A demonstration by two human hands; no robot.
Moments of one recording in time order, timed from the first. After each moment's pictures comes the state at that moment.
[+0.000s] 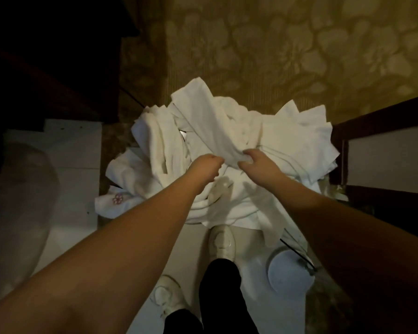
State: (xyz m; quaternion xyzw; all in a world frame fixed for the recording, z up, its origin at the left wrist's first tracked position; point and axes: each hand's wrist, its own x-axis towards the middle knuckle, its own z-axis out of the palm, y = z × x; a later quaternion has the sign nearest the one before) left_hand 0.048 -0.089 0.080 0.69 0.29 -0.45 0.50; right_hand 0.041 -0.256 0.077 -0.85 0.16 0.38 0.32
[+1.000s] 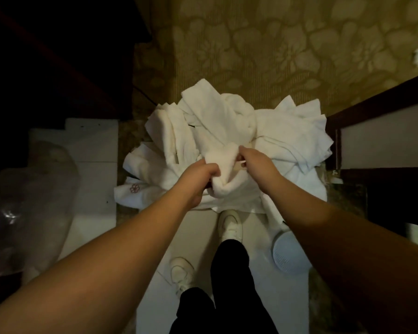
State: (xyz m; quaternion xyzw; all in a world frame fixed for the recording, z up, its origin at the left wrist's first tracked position) left_hand -0.024 -0.041 0.190 0.59 0.32 -0.40 0.63; right_hand -0.003 -0.201 0.163 -0.71 0.33 0.37 0.50
